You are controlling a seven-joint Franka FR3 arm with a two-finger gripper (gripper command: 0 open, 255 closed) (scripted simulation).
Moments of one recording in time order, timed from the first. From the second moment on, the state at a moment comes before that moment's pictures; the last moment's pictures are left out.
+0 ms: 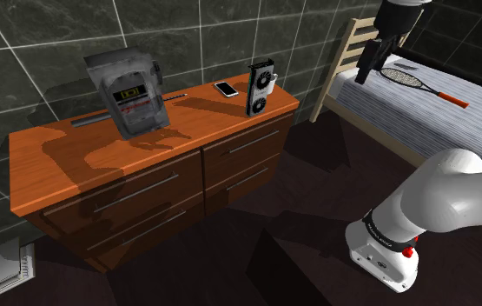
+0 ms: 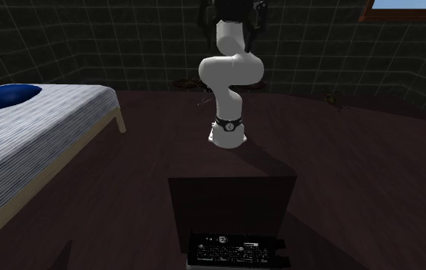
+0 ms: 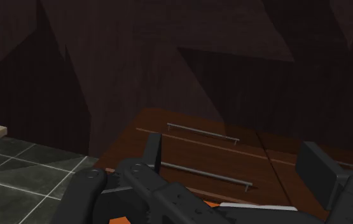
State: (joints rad) arm 0.00 -0.82 -0.03 -2.30 -0.12 1.46 -0.10
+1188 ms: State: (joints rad) arm 0.12 -0.25 -0.29 -2.00 -0.17 1.73 -0.73
